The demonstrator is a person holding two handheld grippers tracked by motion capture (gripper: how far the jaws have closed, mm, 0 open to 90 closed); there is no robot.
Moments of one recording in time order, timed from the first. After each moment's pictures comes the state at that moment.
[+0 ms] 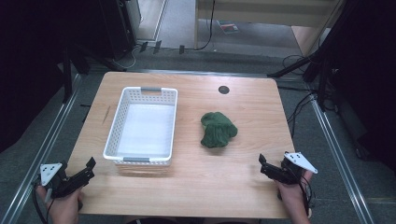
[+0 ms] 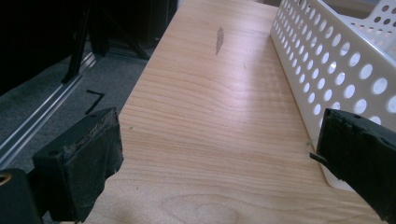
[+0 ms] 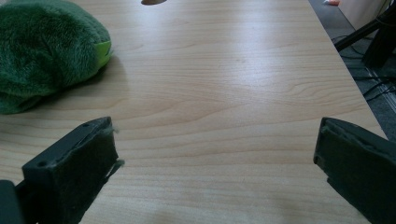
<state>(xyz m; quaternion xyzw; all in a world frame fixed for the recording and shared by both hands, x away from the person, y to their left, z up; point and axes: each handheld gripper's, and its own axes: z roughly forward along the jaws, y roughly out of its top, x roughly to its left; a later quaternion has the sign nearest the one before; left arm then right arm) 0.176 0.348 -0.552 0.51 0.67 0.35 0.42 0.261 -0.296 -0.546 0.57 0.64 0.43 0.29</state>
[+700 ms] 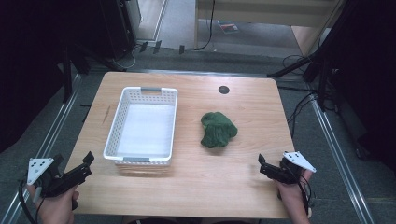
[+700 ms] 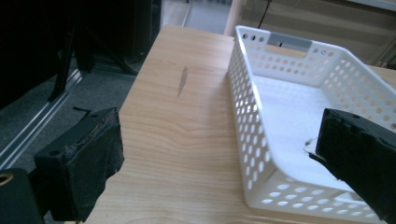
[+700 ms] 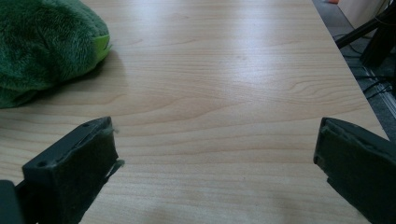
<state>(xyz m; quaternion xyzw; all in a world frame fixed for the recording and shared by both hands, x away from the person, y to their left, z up) 0.161 0.318 -0.475 0.52 0.65 0.35 0.44 0.262 -0.294 -0.546 0.56 0.65 0.42 0.30</state>
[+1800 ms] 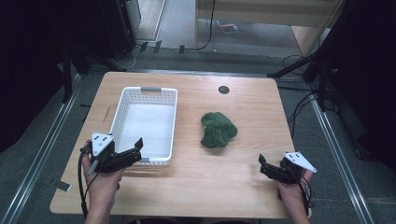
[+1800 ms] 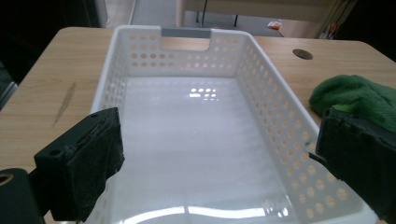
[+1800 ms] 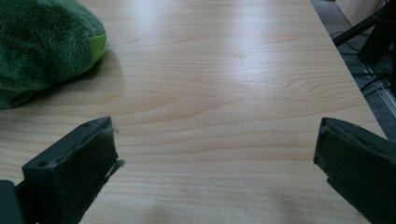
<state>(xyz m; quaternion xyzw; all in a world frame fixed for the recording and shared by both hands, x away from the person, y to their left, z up) 0.222 0.205 -0.451 0.61 0.59 0.31 0.44 0.262 -0.295 -0.546 0.57 0.64 0.42 0.29</state>
